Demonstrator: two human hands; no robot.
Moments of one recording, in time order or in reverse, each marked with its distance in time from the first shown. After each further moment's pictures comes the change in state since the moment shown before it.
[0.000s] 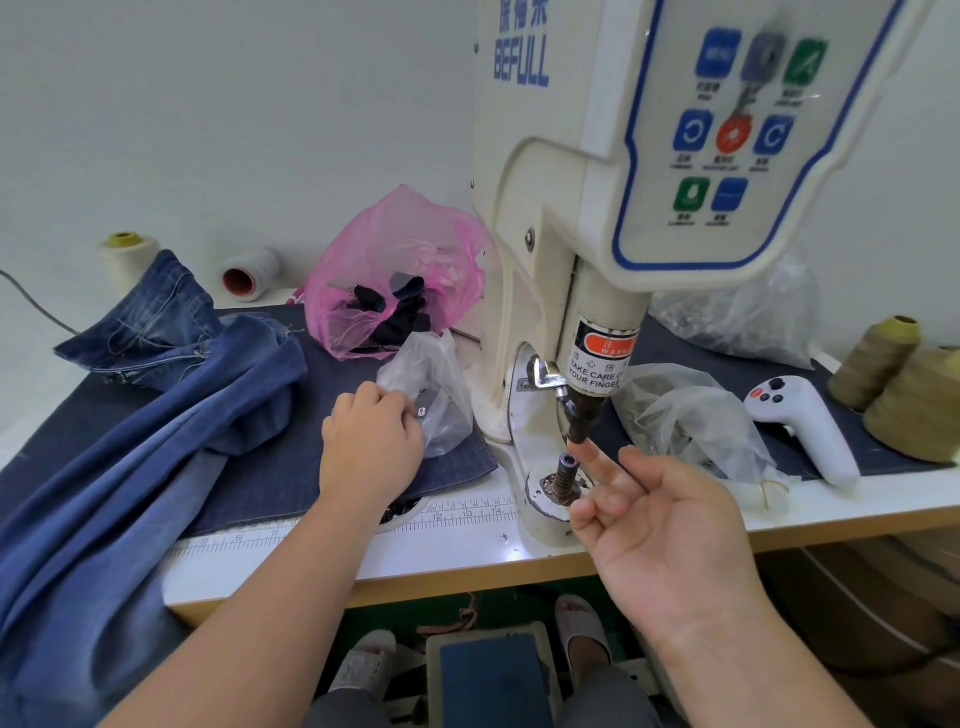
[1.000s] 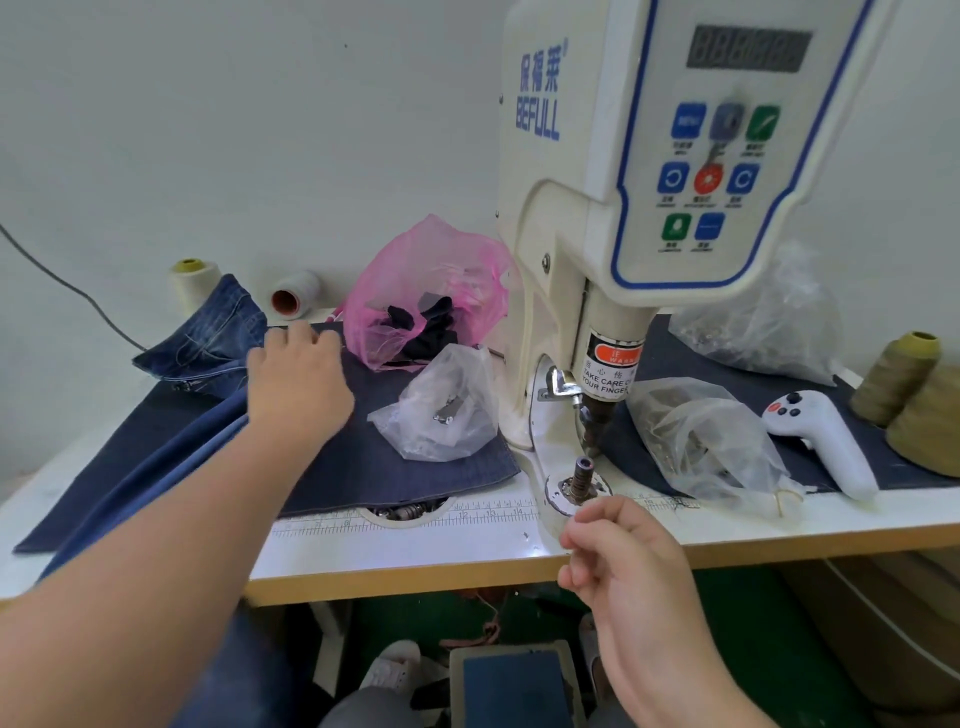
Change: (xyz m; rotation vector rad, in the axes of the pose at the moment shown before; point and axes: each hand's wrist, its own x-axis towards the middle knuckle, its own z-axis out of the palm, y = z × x) left_hand 0.039 -0.048 -0.090 0.438 0.075 -0.026; right_hand -0.027 0.036 -0.015 -0.601 -0.008 -0.155
